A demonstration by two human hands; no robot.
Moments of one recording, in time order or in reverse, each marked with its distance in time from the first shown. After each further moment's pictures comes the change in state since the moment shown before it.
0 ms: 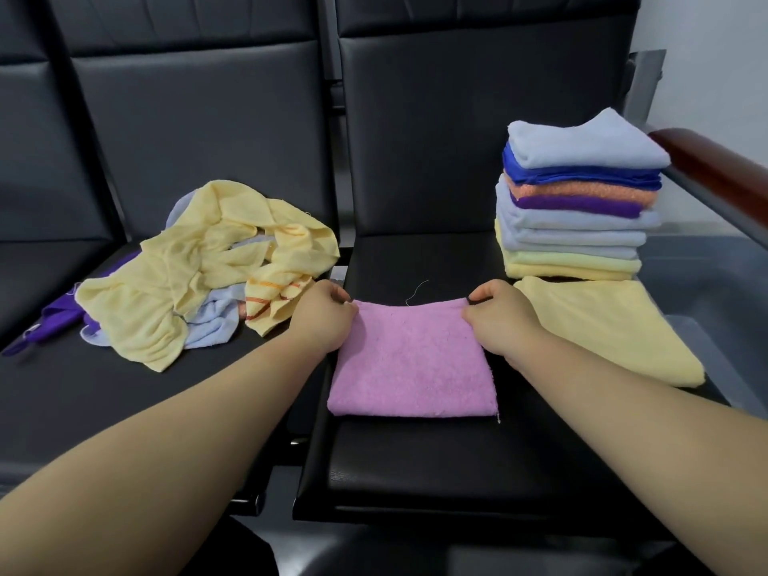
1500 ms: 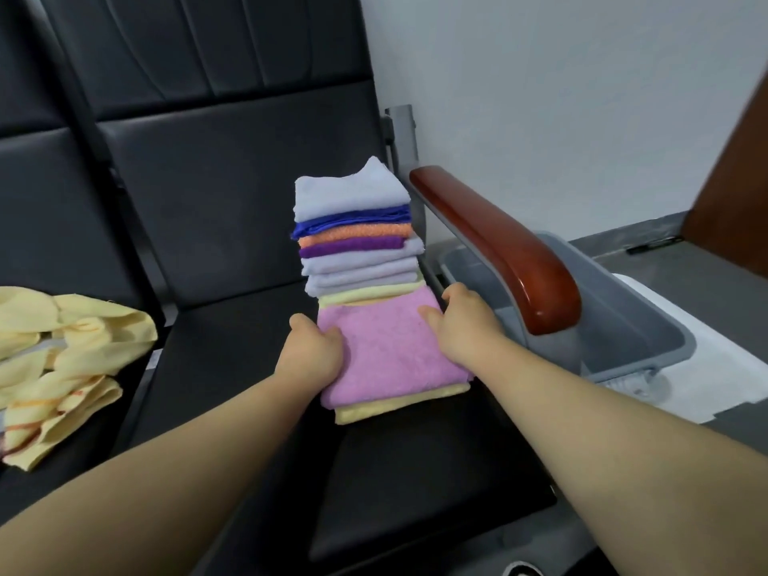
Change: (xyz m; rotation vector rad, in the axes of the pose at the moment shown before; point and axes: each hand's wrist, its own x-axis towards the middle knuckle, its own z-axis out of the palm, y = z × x) left_hand -0.065 0.185 0.161 0.005 -0.243 0.081; right_hand 0.011 0.119 -0.182 -0.195 0.182 0.107
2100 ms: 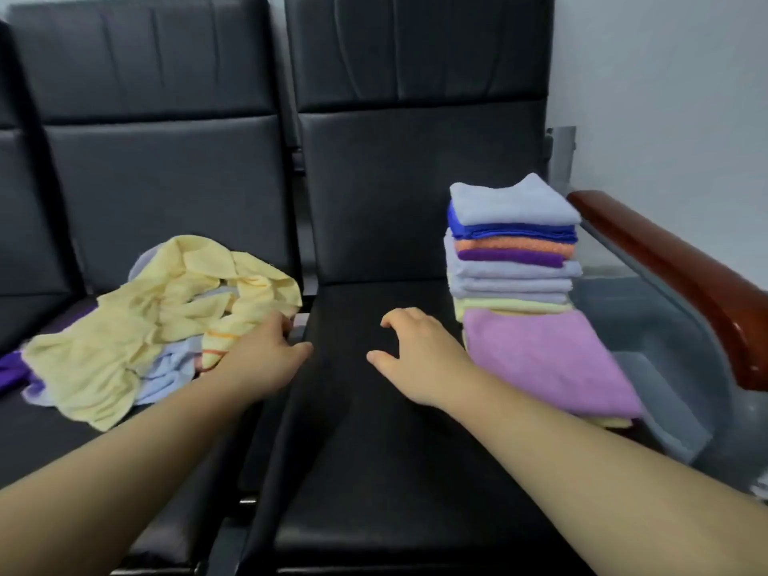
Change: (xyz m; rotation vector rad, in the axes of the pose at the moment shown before) left_hand -0.025 -0.145 -0.206 0.259 0.147 -0.052; right_hand -0.095 -0.183 0.105 -0.159 -0.254 -0.607
